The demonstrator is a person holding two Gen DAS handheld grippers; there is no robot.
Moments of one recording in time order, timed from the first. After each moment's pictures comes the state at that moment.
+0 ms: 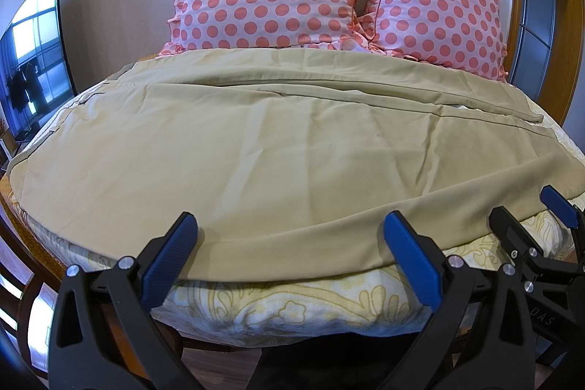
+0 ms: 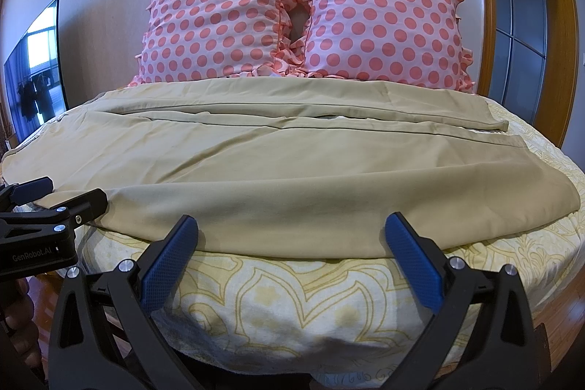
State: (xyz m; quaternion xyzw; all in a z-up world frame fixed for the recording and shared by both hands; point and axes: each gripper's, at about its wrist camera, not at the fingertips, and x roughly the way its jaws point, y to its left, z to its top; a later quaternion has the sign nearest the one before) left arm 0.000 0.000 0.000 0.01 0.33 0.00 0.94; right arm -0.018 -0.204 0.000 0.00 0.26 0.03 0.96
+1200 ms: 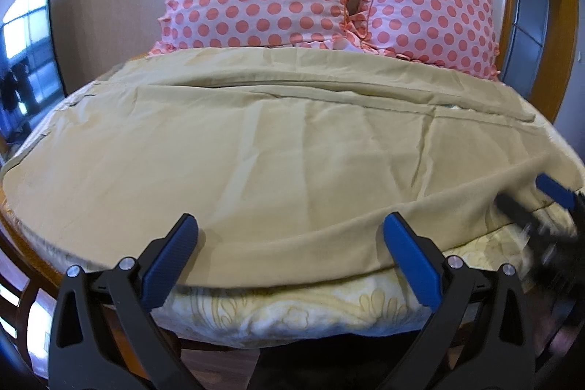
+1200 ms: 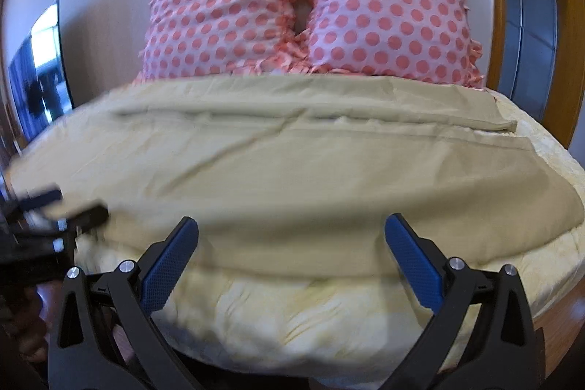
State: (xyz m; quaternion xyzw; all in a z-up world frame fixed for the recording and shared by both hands) left arm 0.005 0.011 0.014 0.00 0.34 -0.03 0.94; right arm -0.003 -0.227 0.028 0.03 0.29 0.06 0.95
